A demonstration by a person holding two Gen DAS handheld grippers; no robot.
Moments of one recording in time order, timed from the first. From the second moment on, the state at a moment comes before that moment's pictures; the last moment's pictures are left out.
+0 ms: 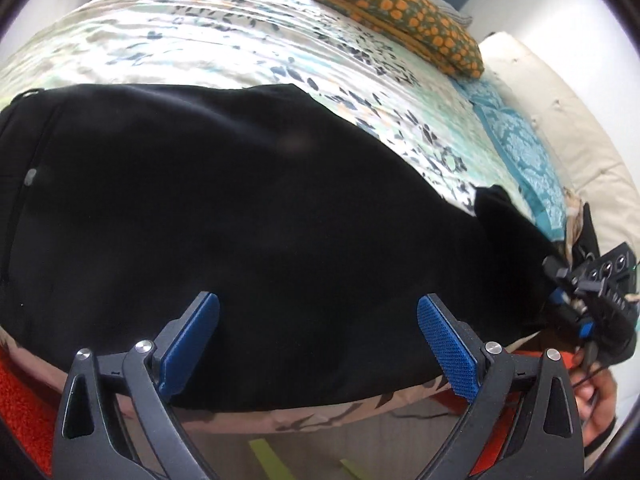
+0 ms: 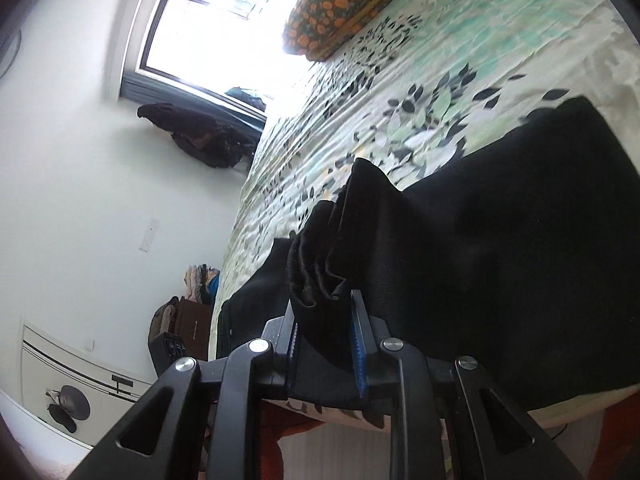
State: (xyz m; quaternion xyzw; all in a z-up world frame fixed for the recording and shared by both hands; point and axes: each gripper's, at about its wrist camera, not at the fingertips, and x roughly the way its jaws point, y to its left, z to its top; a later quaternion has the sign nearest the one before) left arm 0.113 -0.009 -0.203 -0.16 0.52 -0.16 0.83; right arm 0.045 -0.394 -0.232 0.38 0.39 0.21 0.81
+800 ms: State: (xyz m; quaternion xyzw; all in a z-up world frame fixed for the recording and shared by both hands) left arm 0.097 -0.089 -0.167 -0.07 0.47 -0.26 0.84; right arm -0.015 -0.310 -0.199 0.09 0.42 0.19 0.88
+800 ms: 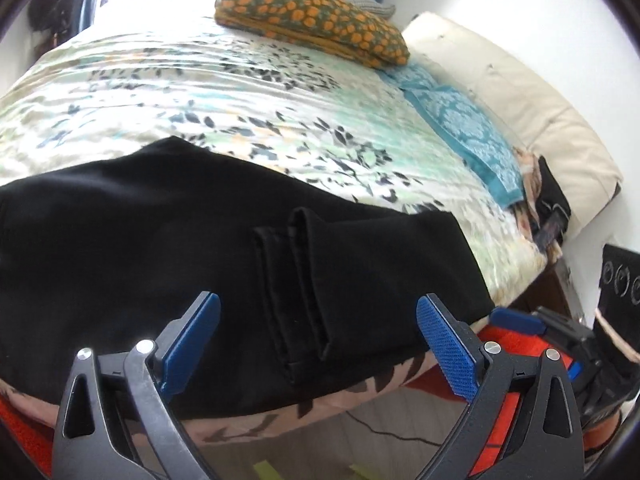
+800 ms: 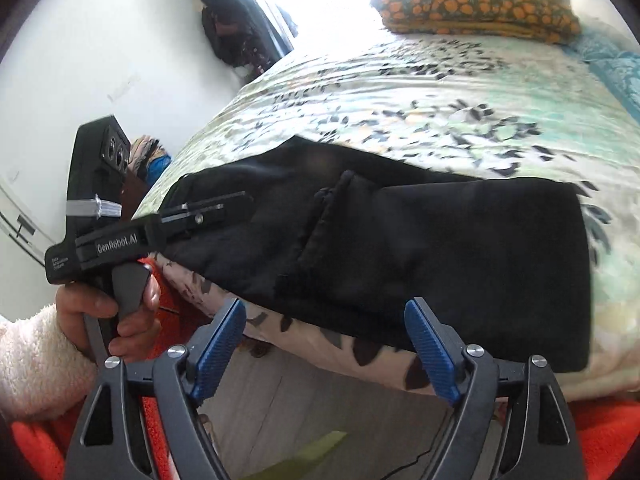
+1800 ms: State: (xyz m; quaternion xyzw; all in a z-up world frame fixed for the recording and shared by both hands) left arm 0.081 -0.112 -0.208 0.01 0.54 -0.22 0.81; right arm -0.010 -0.381 -0.198 0.14 0.38 0.08 0.91
